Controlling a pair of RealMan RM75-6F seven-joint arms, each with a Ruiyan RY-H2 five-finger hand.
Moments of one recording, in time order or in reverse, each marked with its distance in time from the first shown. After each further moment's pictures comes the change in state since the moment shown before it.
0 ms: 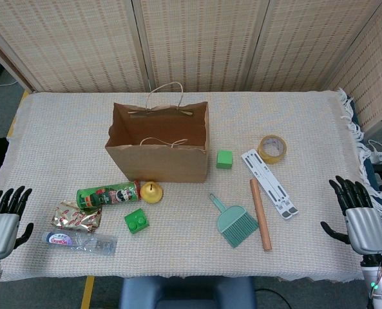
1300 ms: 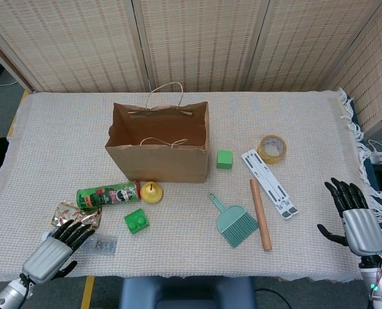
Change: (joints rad) left arm -0.113 0.062 0.220 -0.021 0.411 -0.195 -0.153; right arm 0.004 0.013 -0.017 -0.006 -0.024 -0.014 0.040
